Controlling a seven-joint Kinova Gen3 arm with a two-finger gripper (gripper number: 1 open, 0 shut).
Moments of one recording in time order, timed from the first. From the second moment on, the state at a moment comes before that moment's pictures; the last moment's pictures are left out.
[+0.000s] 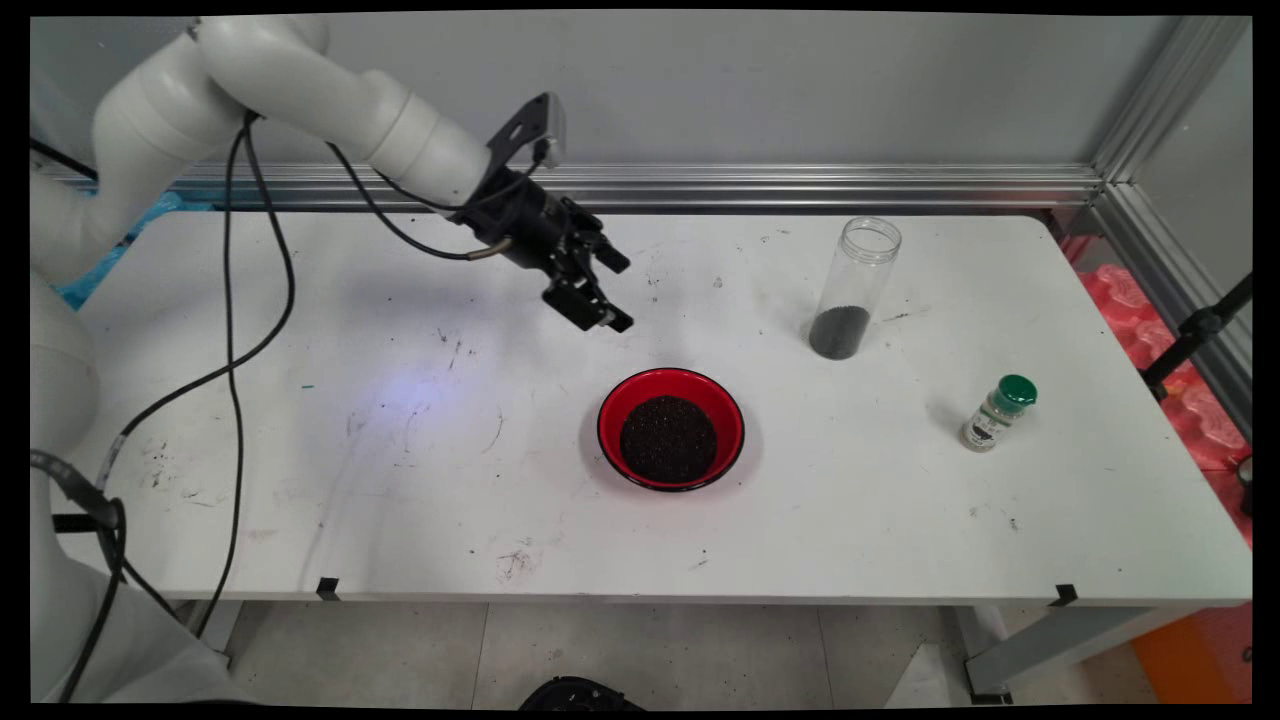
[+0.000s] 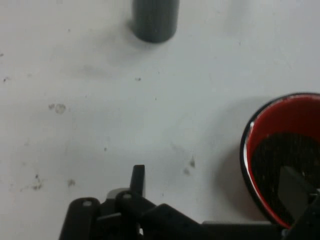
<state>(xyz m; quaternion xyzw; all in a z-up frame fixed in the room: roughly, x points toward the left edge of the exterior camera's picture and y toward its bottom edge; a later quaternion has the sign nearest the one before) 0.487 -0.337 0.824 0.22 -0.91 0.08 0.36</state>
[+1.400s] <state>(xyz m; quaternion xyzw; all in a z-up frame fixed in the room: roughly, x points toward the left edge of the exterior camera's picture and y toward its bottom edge) 0.394 -0.397 0.774 0.23 -0.89 0.08 0.39</state>
